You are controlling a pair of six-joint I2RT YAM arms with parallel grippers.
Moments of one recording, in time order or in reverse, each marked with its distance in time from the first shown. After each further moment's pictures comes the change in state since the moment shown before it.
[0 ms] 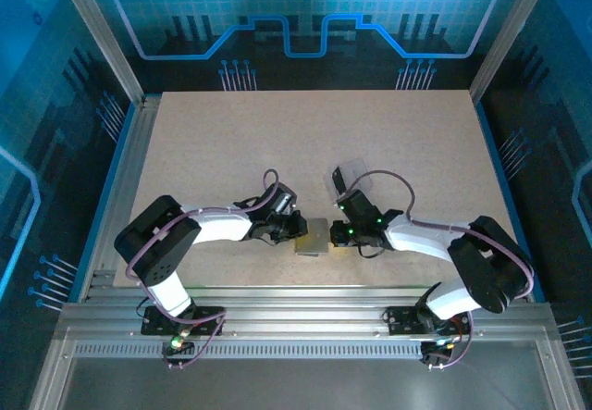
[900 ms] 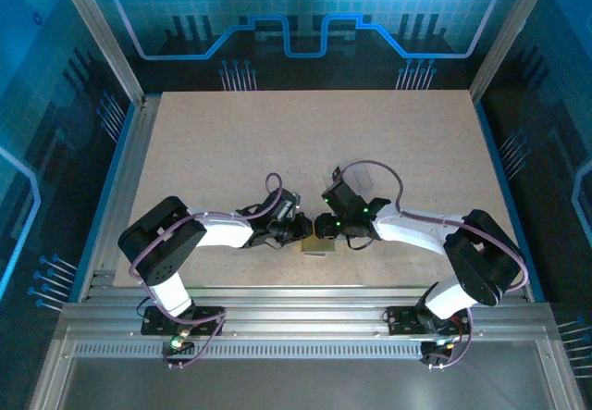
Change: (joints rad) left arm -0.032 0.004 -0.062 0.169 -0.025 -0.049; right arm 0.072 0.080 0.201 -0.149 0.036 0.000
